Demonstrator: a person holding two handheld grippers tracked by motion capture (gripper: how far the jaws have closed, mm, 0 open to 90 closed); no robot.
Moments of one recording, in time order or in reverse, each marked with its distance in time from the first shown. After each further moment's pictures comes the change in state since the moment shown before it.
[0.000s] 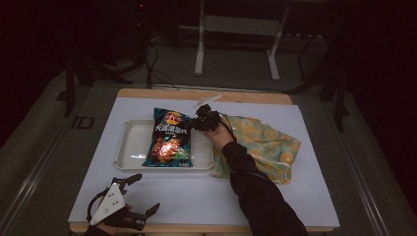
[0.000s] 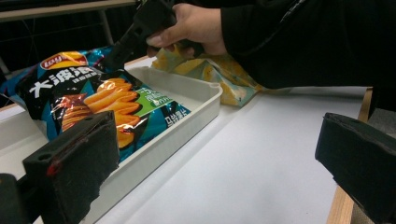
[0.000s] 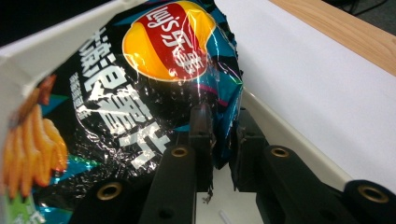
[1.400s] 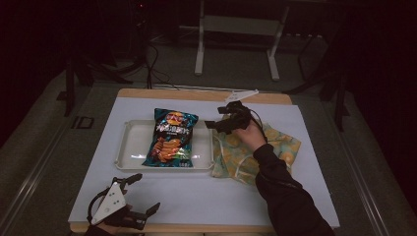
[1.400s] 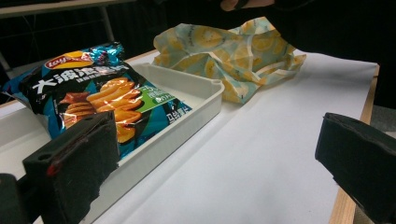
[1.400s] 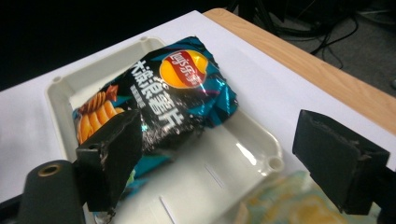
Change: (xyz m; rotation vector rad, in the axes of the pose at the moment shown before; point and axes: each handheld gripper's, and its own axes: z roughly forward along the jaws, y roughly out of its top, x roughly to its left) left arm 0.001 -0.001 0.002 0.012 0.006 -0.004; right arm -0.005 -0.012 -0.109 -0.128 -0.017 0.008
